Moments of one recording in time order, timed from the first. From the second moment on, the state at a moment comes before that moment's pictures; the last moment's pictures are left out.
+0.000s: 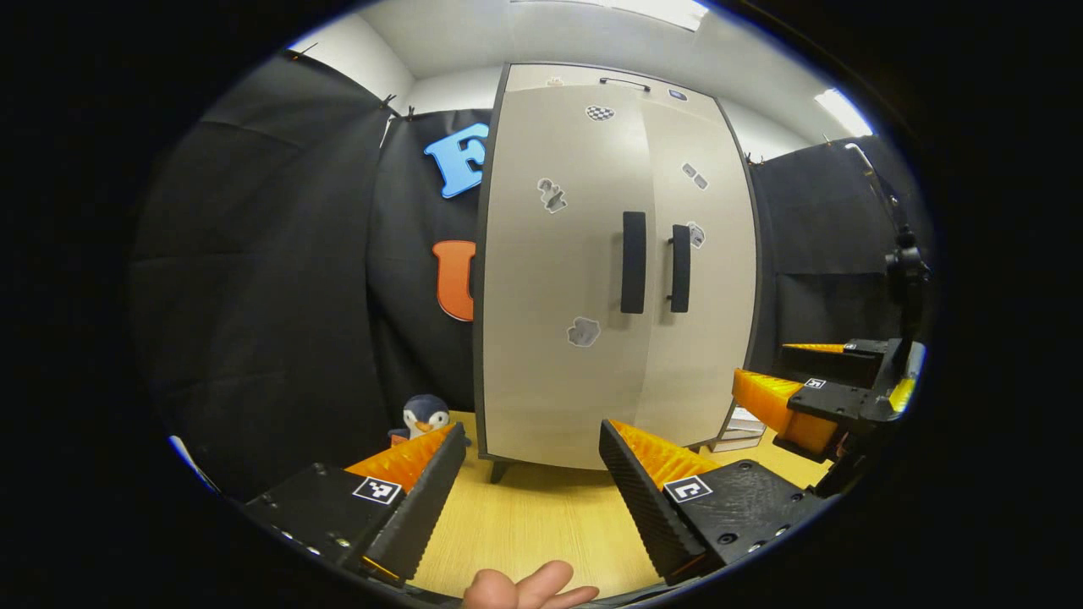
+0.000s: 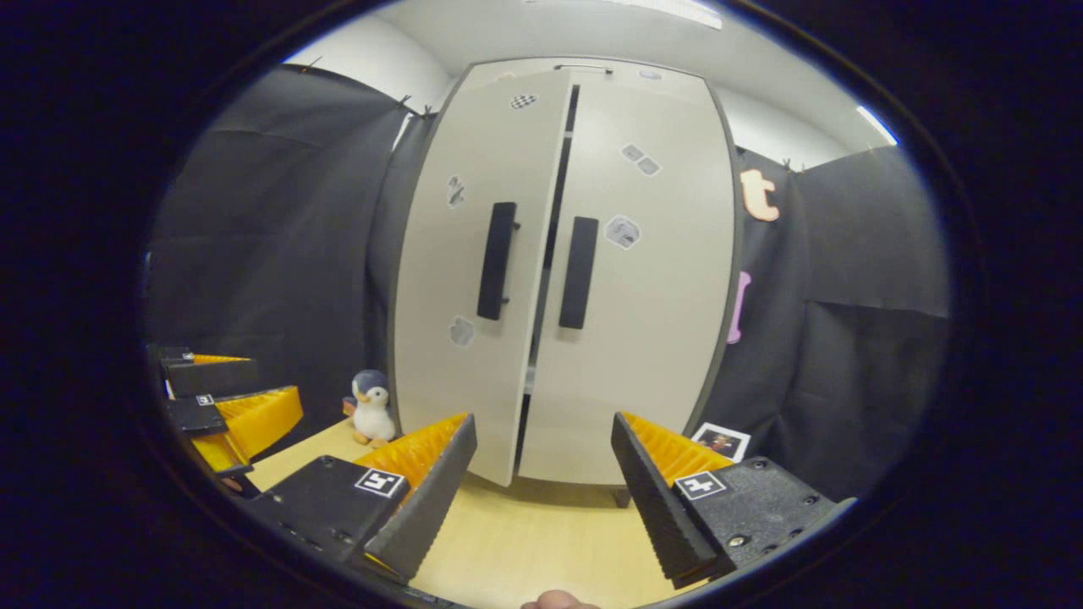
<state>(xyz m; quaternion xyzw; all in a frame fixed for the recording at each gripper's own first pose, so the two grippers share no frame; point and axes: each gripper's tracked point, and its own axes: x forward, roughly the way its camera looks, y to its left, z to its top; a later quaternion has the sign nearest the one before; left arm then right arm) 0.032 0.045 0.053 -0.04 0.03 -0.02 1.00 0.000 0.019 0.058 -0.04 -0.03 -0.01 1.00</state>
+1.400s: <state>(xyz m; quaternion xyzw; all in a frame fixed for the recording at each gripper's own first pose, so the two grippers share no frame) 0.045 0.023 0.057 -0.02 0.02 -0.04 1.00 -0.010 -0.011 0.059 -0.02 -0.08 -0.08 0.99</state>
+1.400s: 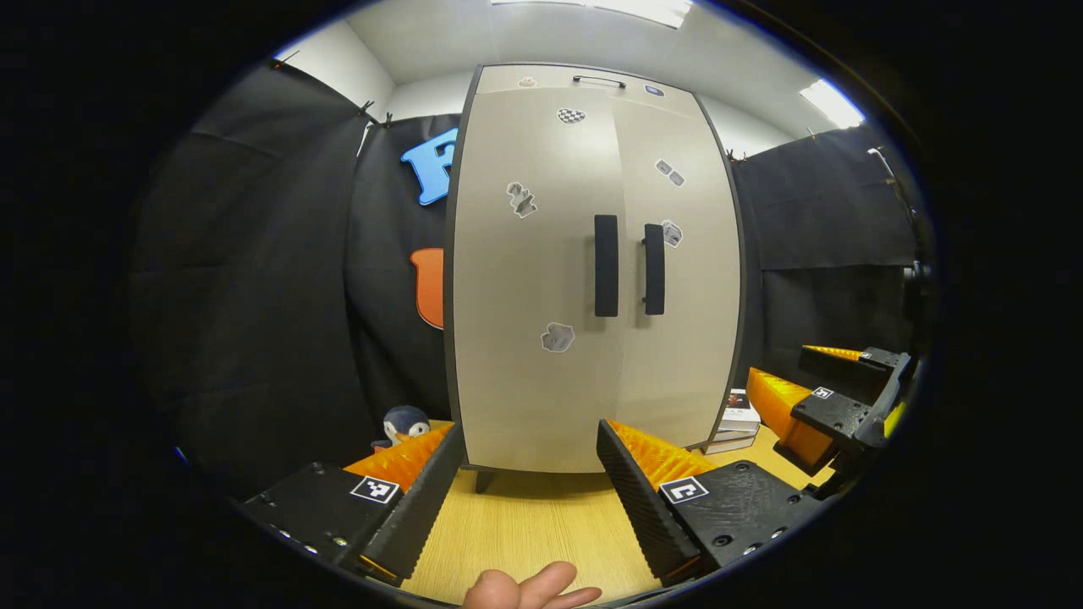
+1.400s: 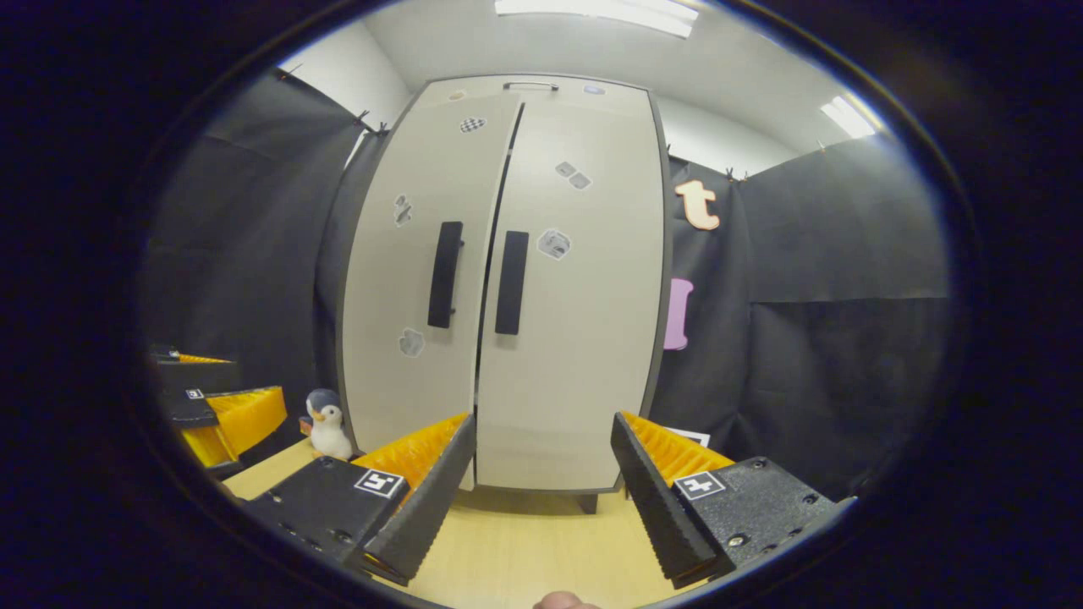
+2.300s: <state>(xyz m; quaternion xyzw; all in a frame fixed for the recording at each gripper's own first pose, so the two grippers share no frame) 0.044 0.016 0.059 -0.02 0.01 -0.04 1.00 -0.011 -0.023 0.060 -0.01 -0.08 -0.08 0.99</state>
